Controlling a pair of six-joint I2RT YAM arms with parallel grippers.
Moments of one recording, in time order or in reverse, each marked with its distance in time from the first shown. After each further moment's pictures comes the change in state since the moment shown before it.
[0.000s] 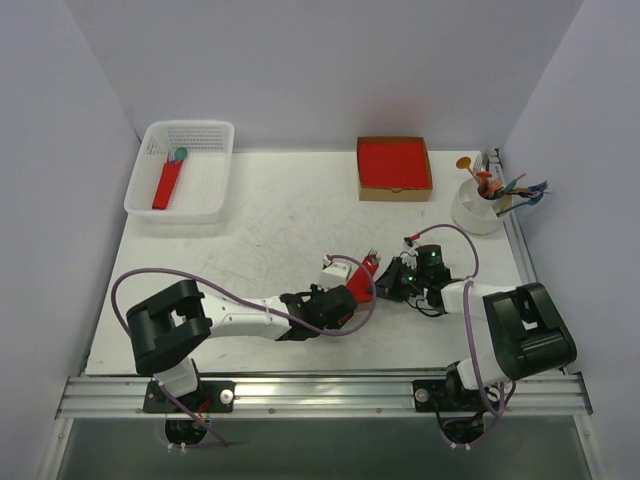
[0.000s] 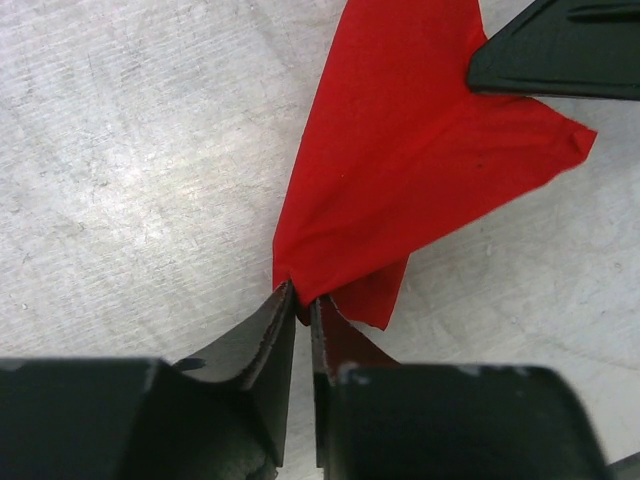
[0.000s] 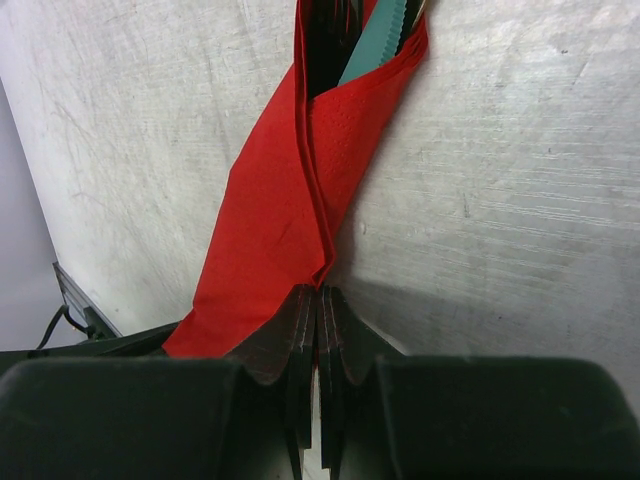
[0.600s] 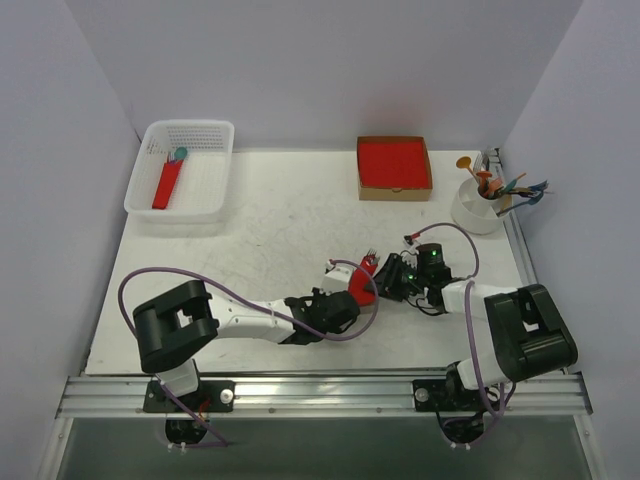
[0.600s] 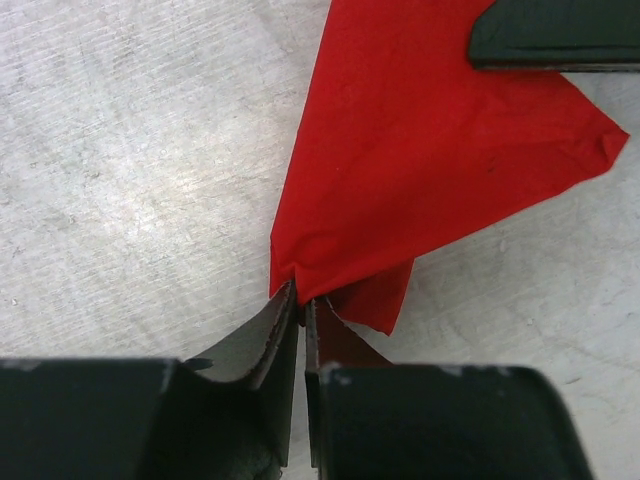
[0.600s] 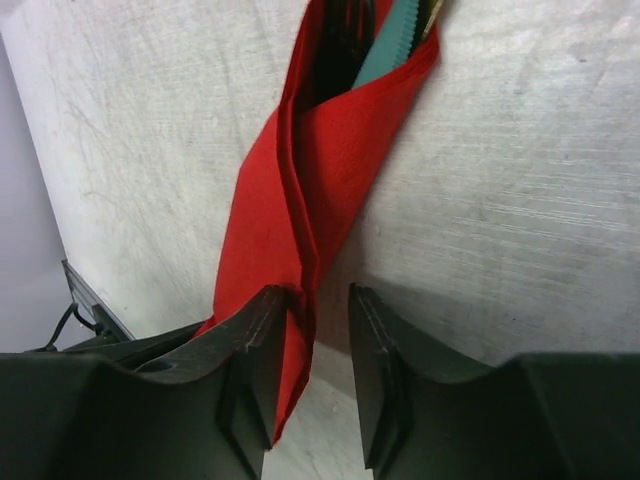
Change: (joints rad) left arm -0.026 0.034 -0.008 0.016 -0.039 -0.010; right arm 0.000 -0.002 0.006 0.000 -0.010 0.007
